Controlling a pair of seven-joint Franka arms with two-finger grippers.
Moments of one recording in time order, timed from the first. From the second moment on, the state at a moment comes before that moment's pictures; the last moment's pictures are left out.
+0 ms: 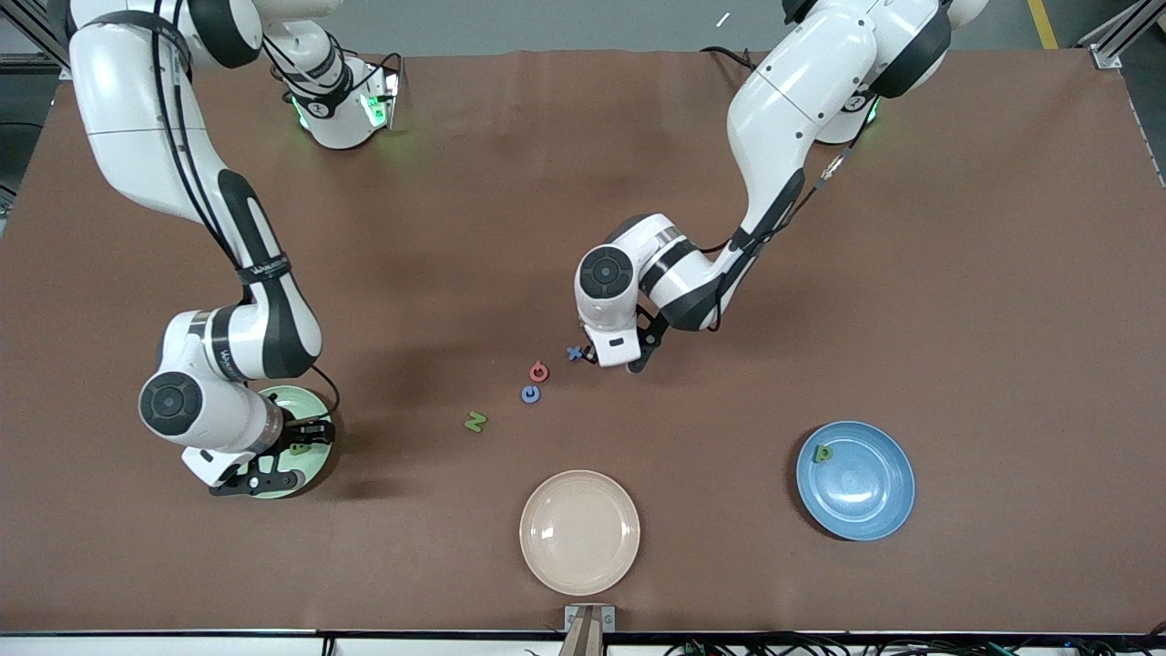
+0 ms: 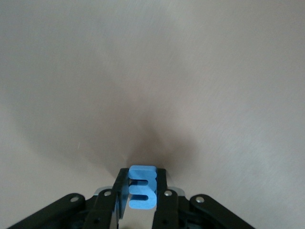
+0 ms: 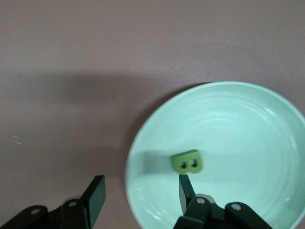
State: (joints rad) left arm -0.52 0.87 -0.28 -1.43 0.24 2.21 -1.84; right arm 0.12 0.74 0.00 -1.48 -0.04 2.20 0.12
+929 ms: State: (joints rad) left arm -0.06 0.73 -0.25 -1.42 0.39 2.04 -0.93; right arm 0.43 0.85 0.00 -1.46 -0.04 2.43 0.82
